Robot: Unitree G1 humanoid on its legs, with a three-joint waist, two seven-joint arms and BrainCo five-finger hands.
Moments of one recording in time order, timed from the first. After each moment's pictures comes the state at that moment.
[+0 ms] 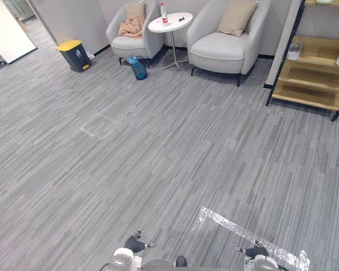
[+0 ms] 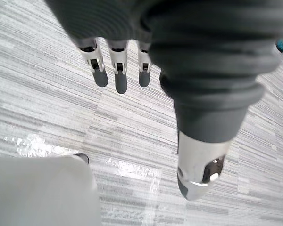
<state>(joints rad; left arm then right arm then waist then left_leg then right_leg) 0.03 0.09 -0.12 1.07 0.06 -0.08 0.01 -0.01 -0.18 -0.36 1.13 -0.11 -0.03 -0.15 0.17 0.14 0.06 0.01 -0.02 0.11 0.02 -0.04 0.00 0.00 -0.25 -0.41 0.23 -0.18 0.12</state>
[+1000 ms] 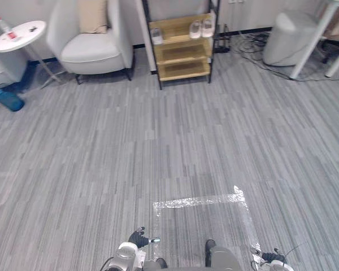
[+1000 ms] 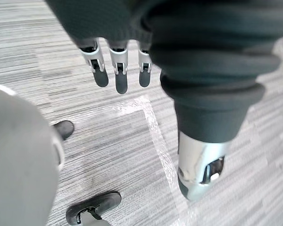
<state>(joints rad) -0.09 0.07 -0.10 1.15 0.08 -0.07 0.02 0.00 -0.18 -0.46 1.13 0.00 -0.04 -0.15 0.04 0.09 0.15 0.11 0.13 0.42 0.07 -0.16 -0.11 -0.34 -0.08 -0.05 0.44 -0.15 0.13</state>
